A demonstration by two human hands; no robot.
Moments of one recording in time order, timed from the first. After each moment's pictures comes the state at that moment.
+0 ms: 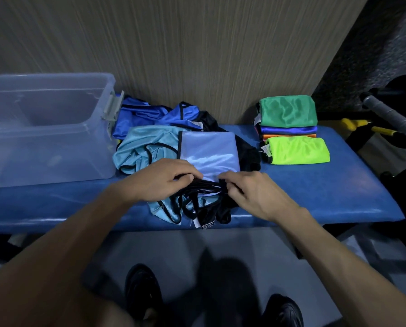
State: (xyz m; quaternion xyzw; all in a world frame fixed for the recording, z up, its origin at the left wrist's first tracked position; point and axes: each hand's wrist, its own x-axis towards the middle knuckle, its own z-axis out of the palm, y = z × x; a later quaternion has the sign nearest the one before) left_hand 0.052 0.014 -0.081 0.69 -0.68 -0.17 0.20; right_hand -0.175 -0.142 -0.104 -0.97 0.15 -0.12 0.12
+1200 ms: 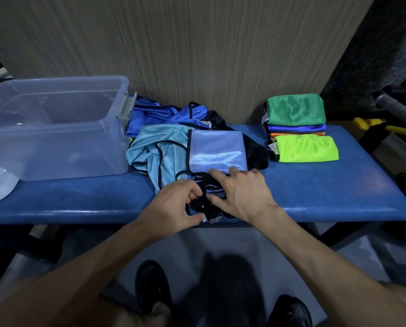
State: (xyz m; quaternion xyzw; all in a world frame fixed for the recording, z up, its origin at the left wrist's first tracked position) left_hand -0.015 0.061 -0.106 0.77 -0.56 -0.13 0.28; right_hand -0.146 -0.101 -0.109 -0.97 0.19 -0.11 -0.13
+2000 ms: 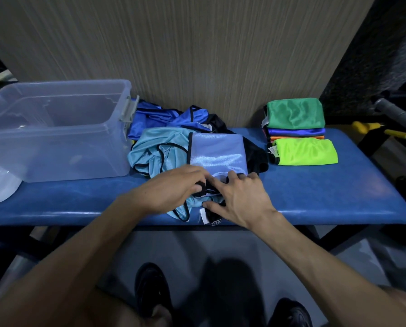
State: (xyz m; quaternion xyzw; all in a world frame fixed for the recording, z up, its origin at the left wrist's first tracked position) left_hand 0.020 0.039 -0.075 0.71 -0.69 -0.10 0.12; right_hand -0.147 -0.097 -0.120 -0.96 0.17 -0.13 -0.17
